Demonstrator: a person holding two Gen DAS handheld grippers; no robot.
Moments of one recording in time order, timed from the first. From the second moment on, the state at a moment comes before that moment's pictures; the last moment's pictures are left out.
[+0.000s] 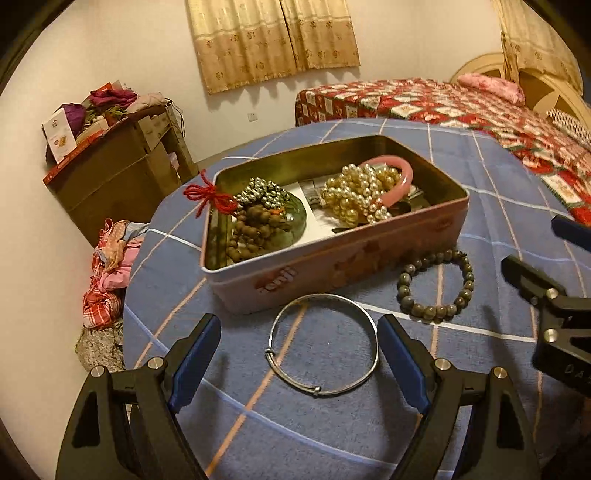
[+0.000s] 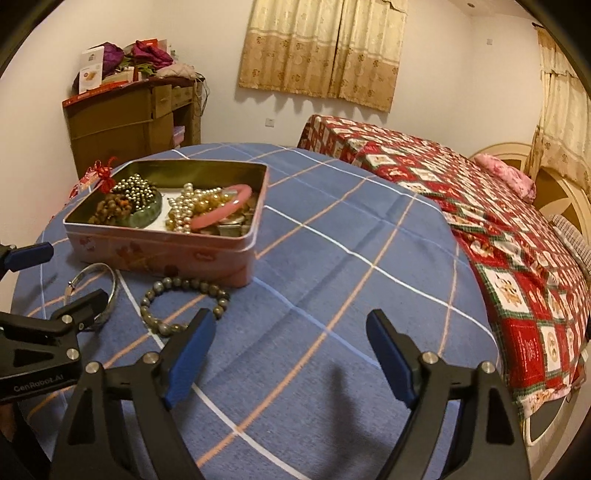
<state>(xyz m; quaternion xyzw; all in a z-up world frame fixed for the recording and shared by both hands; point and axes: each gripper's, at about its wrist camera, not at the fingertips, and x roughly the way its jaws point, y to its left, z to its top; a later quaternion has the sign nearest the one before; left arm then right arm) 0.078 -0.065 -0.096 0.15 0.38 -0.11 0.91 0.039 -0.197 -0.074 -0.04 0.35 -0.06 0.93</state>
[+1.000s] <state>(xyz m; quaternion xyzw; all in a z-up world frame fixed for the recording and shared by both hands) 0.083 -0.022 -0.104 0.11 0.39 -0.16 0.90 0.078 -0.155 -0.088 -0.03 0.43 0.04 0.90</state>
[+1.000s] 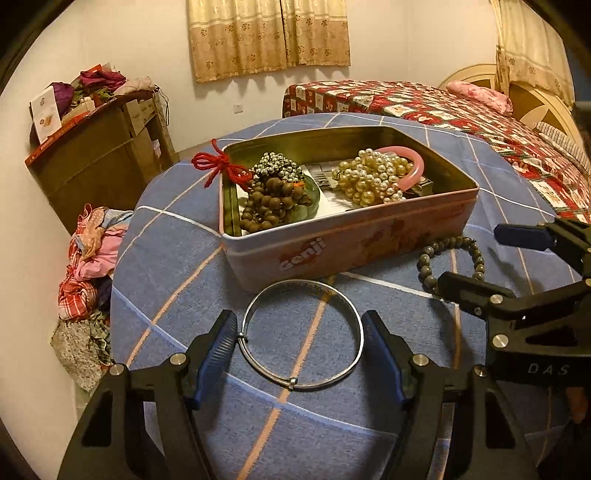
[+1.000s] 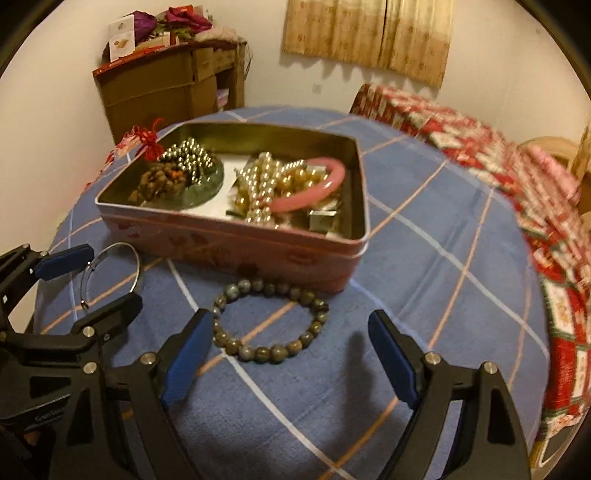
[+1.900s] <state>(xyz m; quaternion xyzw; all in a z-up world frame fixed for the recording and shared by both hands) 0.071 -0.015 -0.092 0.11 0.38 -0.16 0.91 0.048 -0.154 -0.070 -0.05 0.39 0.06 0.92</state>
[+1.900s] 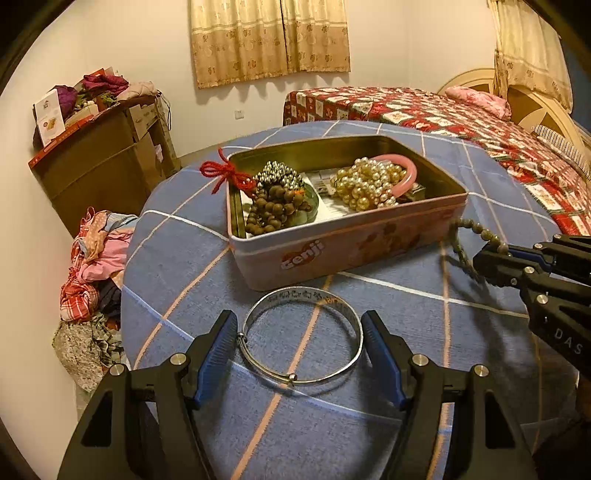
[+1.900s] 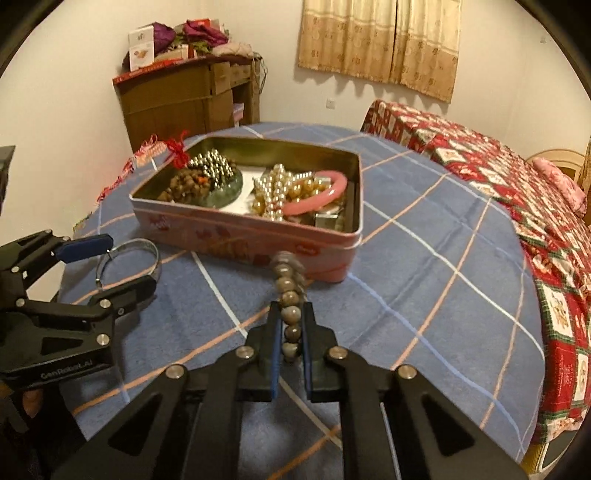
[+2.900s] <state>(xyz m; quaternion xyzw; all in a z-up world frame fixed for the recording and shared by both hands) 0.066 -0.014 -0.011 0.09 0.28 -0.15 0.94 0.037 -0.168 -0.007 -0.04 0.28 0.04 0.96</state>
